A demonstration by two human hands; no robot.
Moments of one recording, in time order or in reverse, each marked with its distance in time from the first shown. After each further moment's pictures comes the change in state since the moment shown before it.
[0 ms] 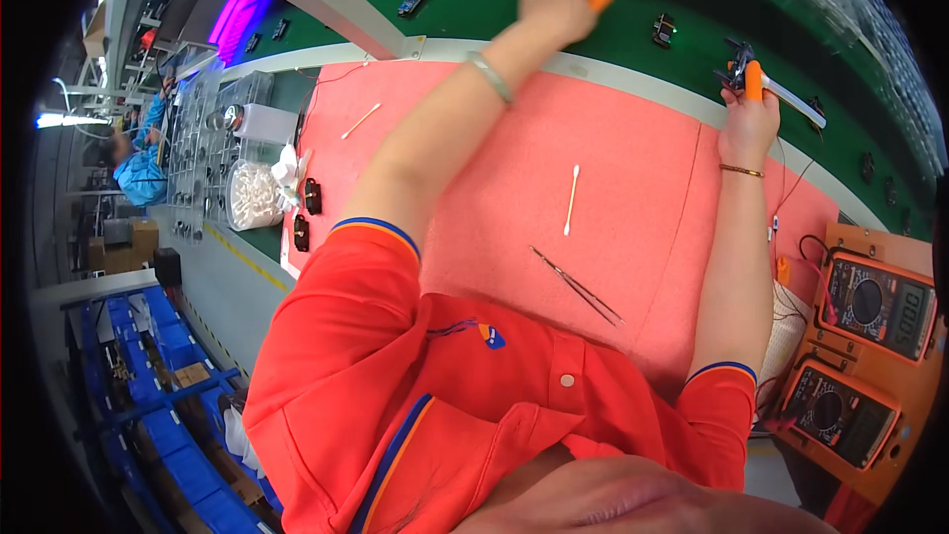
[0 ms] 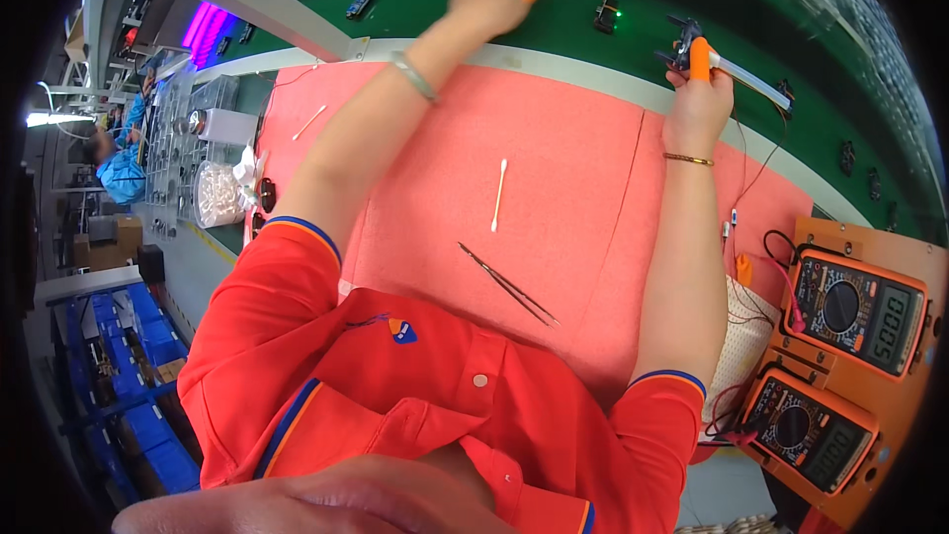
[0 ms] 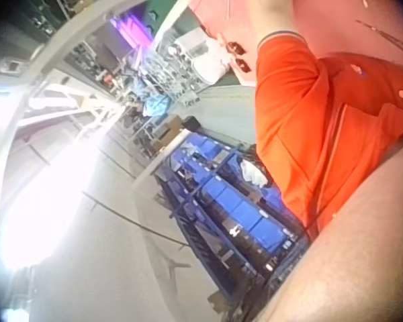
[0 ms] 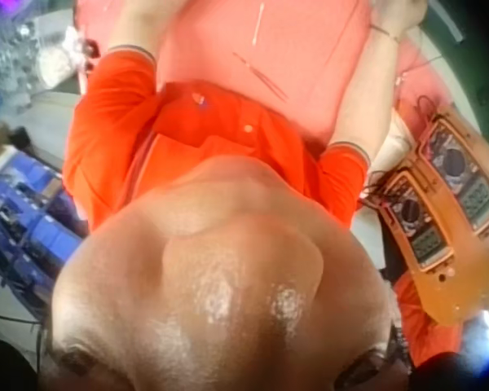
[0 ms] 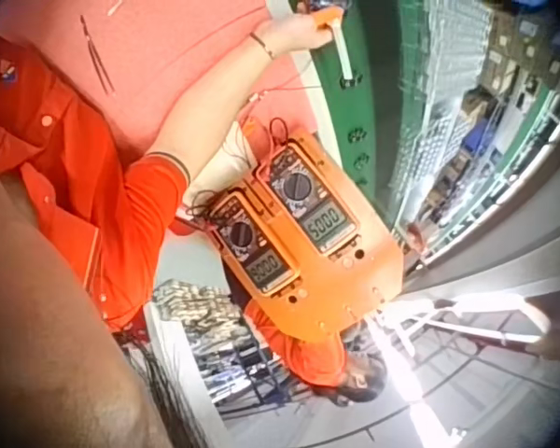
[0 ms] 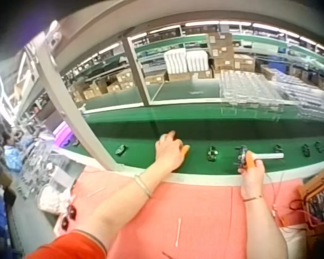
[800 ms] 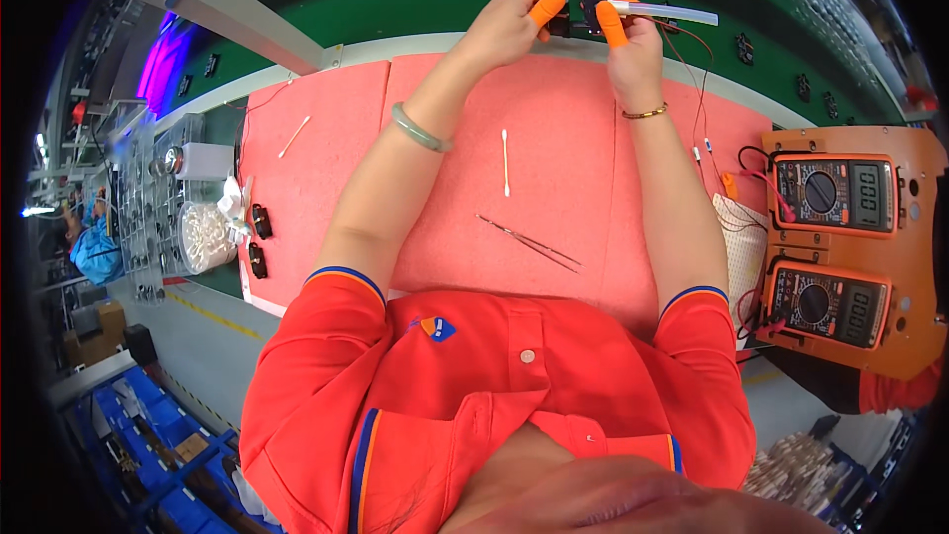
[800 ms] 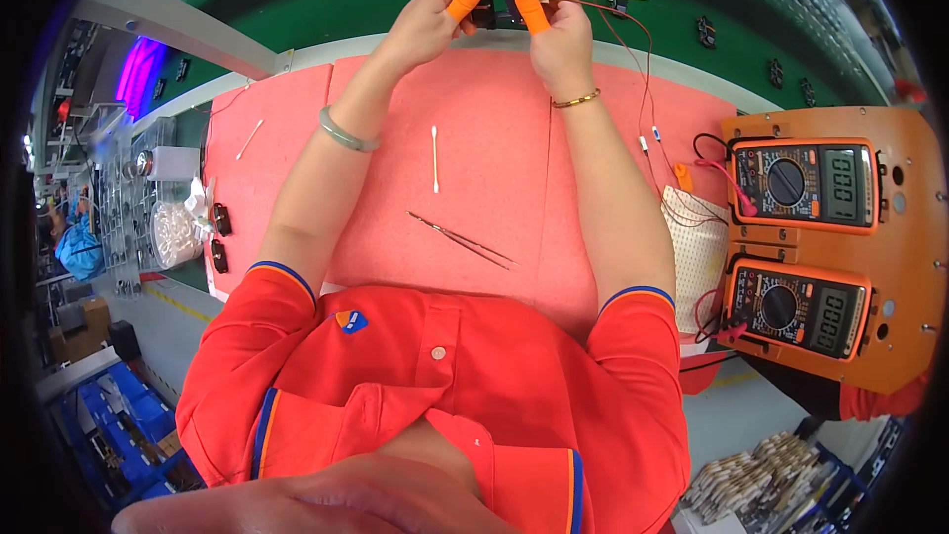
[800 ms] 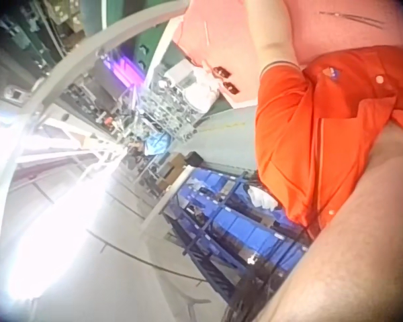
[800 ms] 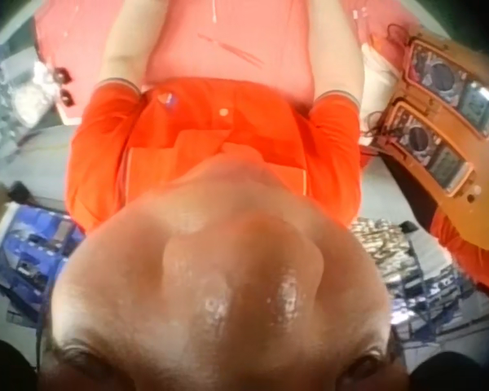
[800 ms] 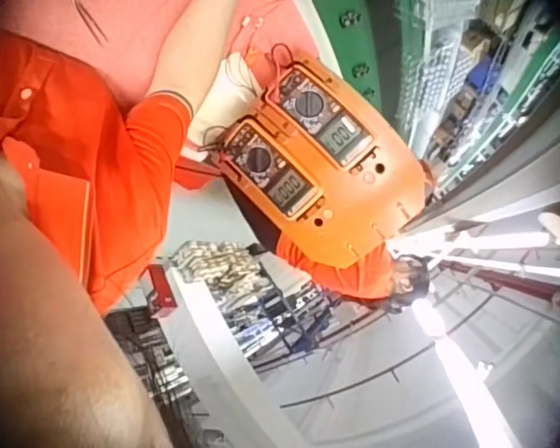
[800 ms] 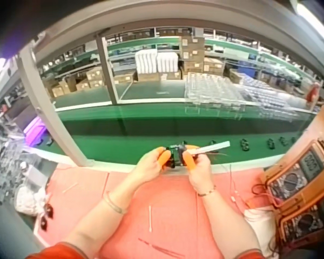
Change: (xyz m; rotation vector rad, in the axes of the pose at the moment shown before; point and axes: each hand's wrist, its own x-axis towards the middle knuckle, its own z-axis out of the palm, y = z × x) left_hand -0.054 0.050 -0.070 -1.111 -0.382 -0.071; right_hand -0.040 -0.009 0.028 -0.124 -0.359 -0.302
